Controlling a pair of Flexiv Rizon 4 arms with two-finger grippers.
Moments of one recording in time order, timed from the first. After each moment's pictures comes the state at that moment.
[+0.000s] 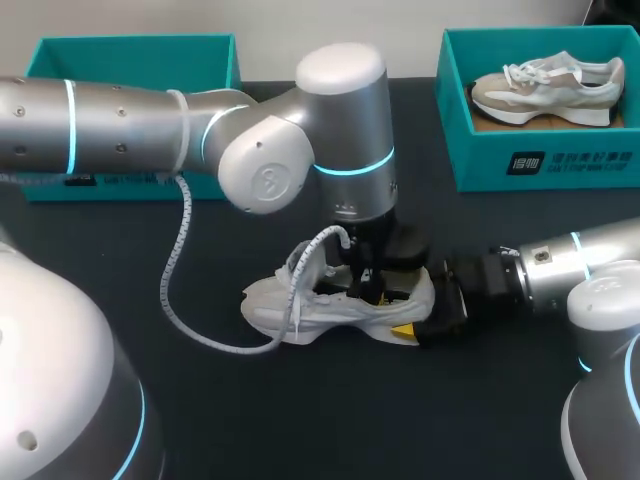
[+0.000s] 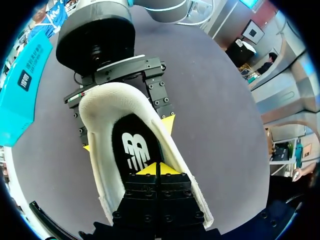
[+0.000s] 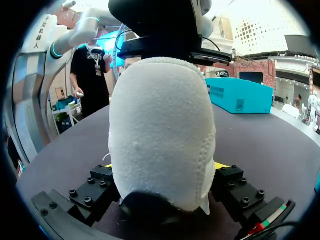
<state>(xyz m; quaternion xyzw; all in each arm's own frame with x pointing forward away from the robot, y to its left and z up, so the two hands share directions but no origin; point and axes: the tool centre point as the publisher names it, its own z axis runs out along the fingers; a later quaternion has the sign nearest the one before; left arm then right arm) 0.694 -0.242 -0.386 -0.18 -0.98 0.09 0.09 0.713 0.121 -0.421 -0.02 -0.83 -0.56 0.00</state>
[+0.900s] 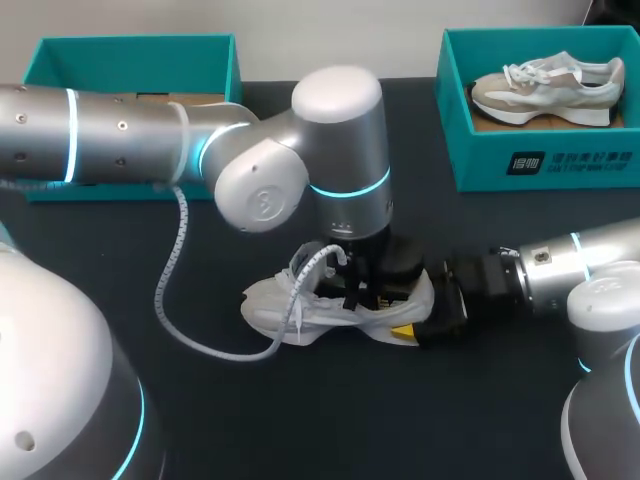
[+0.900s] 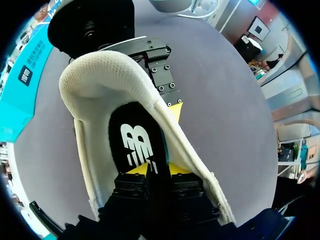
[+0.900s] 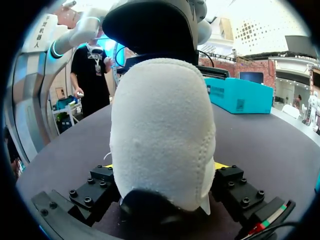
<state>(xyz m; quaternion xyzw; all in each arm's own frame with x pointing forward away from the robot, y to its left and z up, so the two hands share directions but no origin) 0.699 -0.235 -0.406 -0.17 -0.98 0.08 0.06 0.713 0.121 -0.422 -0.02 -0.83 -0.56 0.00</state>
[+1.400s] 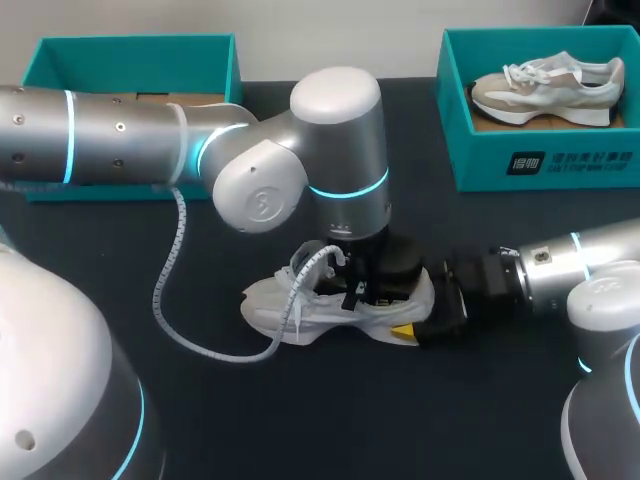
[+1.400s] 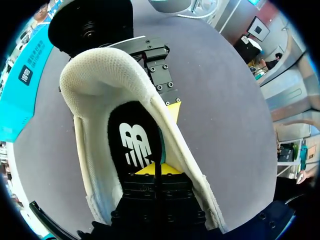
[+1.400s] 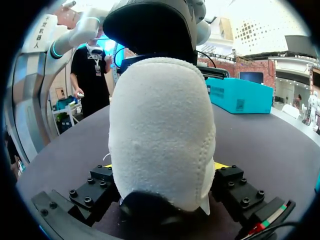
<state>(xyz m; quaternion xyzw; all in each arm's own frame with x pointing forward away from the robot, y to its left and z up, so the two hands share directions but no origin) 0.697 -0.234 -0.403 -0.17 -0.98 0.09 0.06 0.713 0.121 -0.421 -0.02 -0.83 -0.56 0.00</state>
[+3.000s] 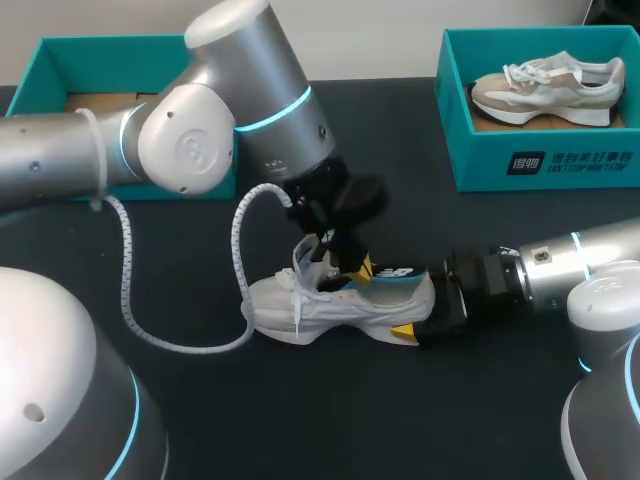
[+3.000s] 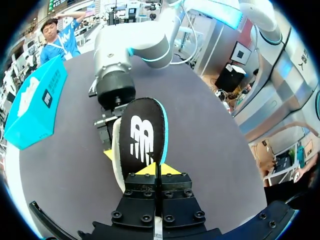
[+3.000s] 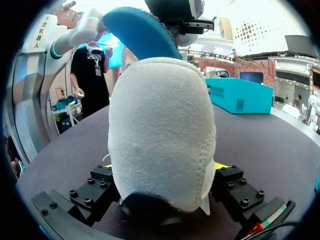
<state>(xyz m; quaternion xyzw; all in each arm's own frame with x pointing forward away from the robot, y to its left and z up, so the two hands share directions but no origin) 0.694 -0.227 -0.305 -0.17 -0.95 0.25 0.11 0.713 0.121 -0.421 -0.02 -0.83 -0.56 0.00</state>
